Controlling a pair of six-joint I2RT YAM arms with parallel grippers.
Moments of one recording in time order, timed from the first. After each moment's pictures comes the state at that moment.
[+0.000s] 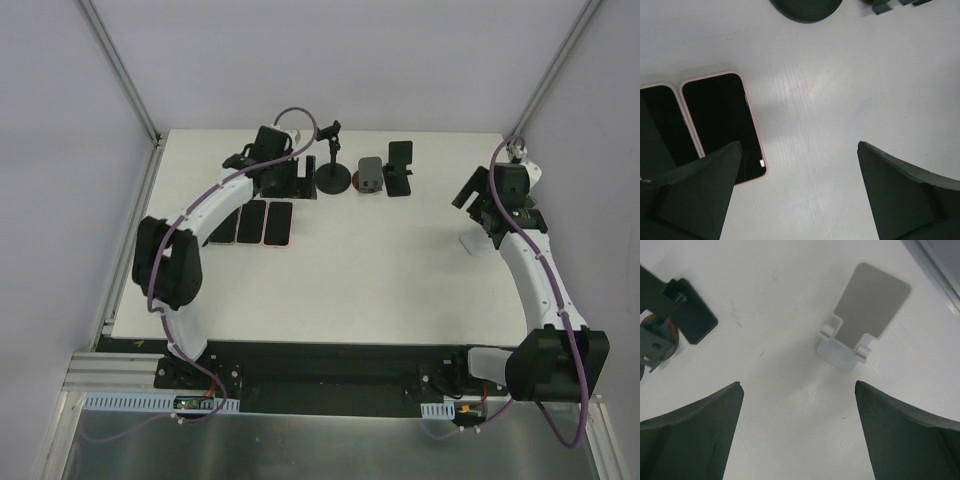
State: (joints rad) left arm -0.43 1.89 1.56 -0.58 0.16 -0.34; right arm 0.03 1.24 1.08 -0.55 0.28 0.49
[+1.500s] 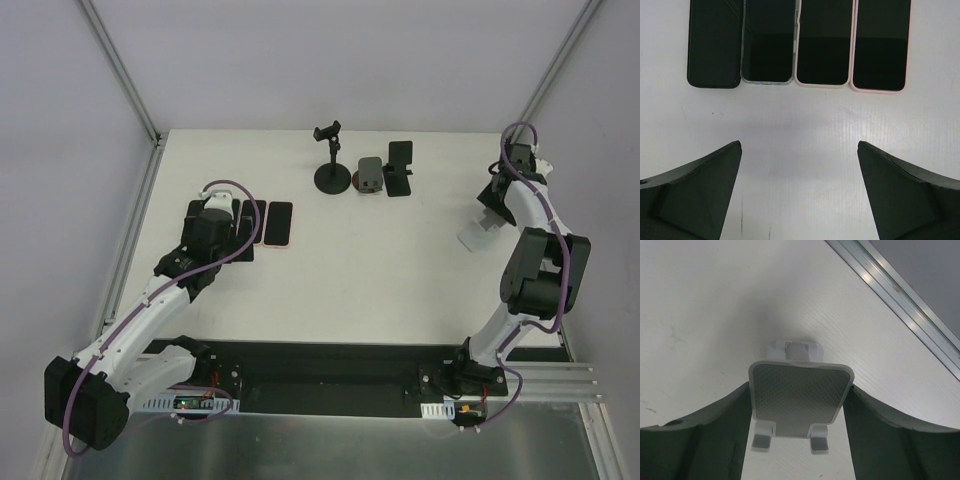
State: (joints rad) left arm -0.40 0.95 0.72 -0.48 -0.35 -0.26; right arm -0.18 1.76 1.37 -0.62 0.43 0.52
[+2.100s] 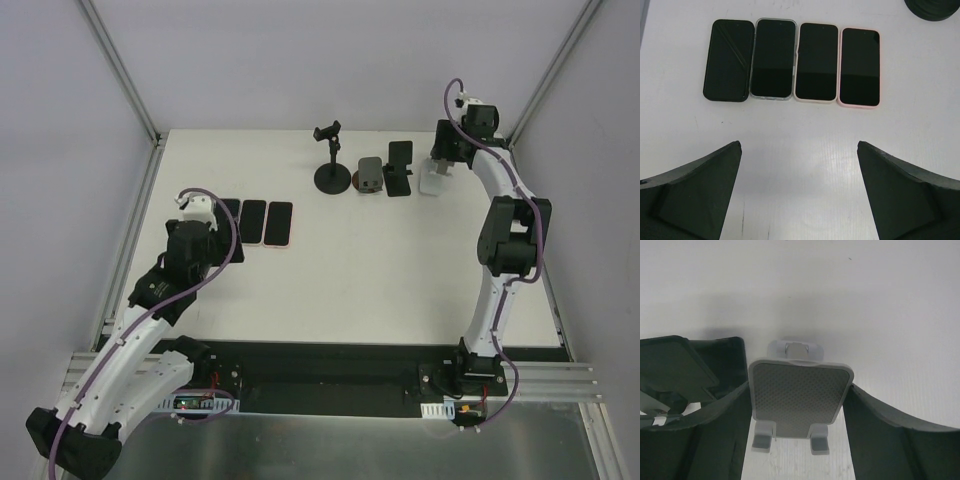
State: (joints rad) left arm -0.40 0.73 0.72 -0.52 -0.35 -0.26; right arm -0.03 2.10 1.80 -0.38 -0.05 0.07
